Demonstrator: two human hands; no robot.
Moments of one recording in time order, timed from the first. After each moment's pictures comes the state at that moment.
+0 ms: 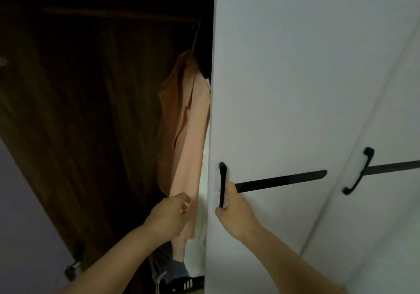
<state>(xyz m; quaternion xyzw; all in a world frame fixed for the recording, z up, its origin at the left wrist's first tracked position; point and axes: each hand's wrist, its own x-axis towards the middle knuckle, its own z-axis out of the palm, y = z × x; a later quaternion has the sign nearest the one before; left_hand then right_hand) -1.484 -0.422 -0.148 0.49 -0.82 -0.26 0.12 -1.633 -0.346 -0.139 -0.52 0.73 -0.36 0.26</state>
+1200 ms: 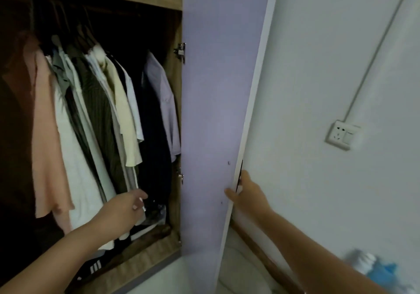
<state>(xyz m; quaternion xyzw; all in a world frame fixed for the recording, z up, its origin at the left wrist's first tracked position) -1.577 -0.188 -0.155 0.32 -0.90 -0.27 0.08 -1.784 0.014 -0.145 -0.33 0.86 -0.37 0.11</state>
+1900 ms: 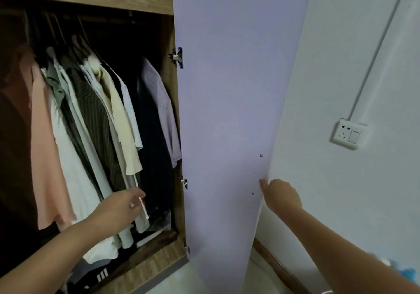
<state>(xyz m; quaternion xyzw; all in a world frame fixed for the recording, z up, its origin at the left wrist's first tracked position) -1.593 -0.195 -0.130 0.32 -0.92 -0.21 0.06 -1.846 0.043 -0.139 -0.18 0.96 -0.21 0.06</state>
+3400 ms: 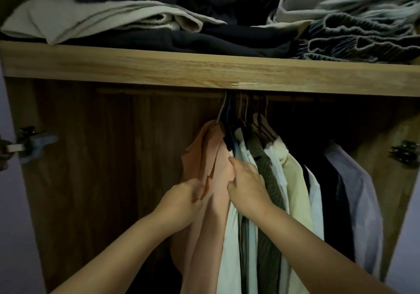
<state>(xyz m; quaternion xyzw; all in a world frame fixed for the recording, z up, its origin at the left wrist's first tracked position) -1.502 -0.509 -0.012 0.46 -0.82 -0.16 0.30 -1.653 -0.451 0.022 -0.64 0.69 -0.34 -0.02</state>
